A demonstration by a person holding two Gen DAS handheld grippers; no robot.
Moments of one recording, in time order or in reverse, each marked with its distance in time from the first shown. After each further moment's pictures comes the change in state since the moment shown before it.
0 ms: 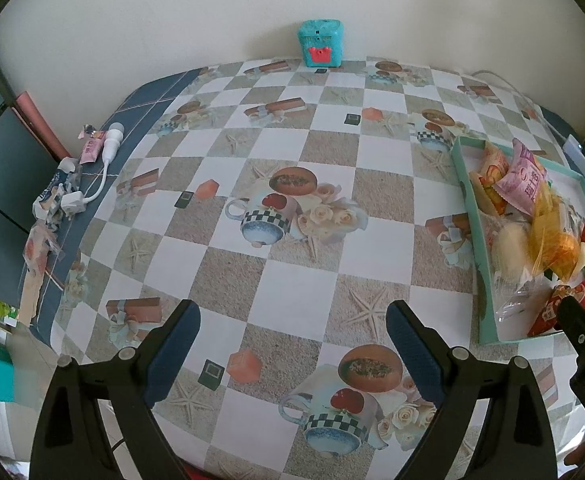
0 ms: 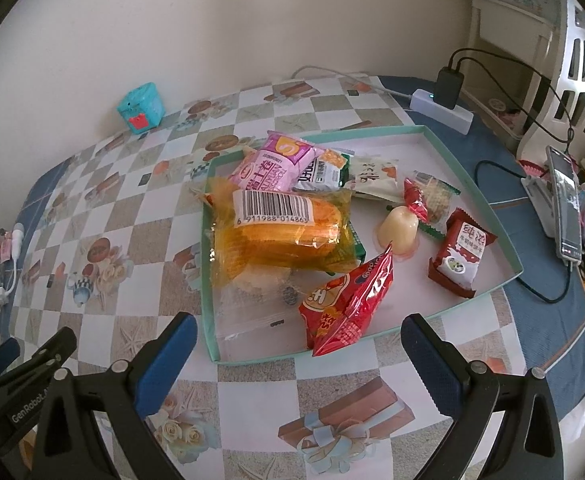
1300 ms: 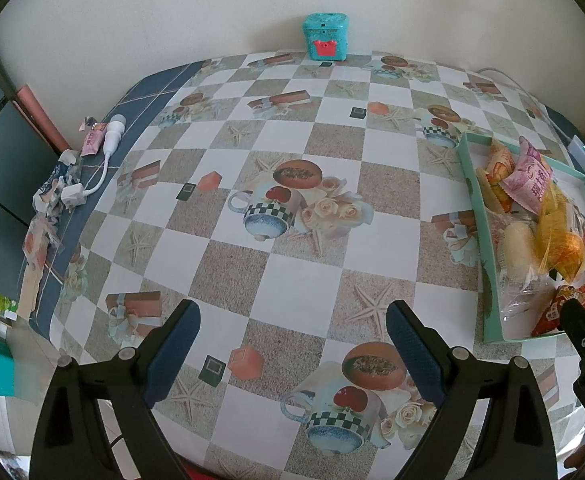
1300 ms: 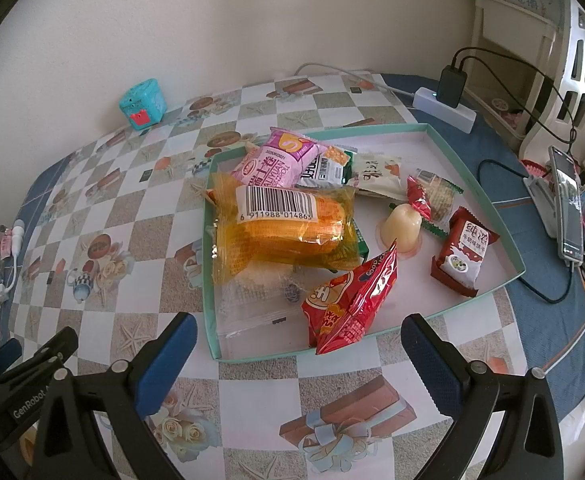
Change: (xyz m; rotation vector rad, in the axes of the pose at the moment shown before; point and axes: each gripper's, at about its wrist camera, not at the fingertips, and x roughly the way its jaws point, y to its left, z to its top) left arm 0.006 0.004 -0.001 -0.003 0.017 -0.001; right arm 0.001 0.001 0.000 -0.006 0.005 0.000
